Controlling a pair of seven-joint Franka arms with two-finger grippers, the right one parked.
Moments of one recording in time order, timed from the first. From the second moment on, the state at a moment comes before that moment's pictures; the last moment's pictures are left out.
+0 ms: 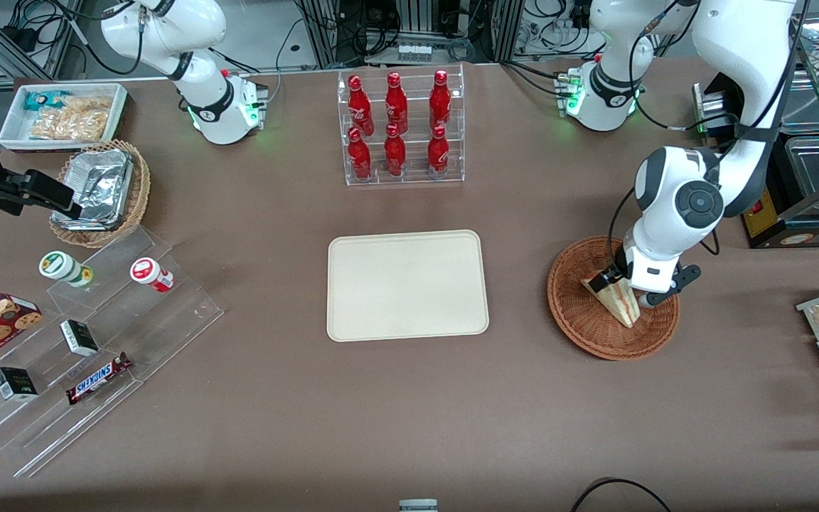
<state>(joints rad) 0.01 0.23 -0.18 -2.25 0.05 2.46 -0.76</state>
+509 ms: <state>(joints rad) 0.01 0.25 -0.18 -2.22 0.06 2.46 -0.76</state>
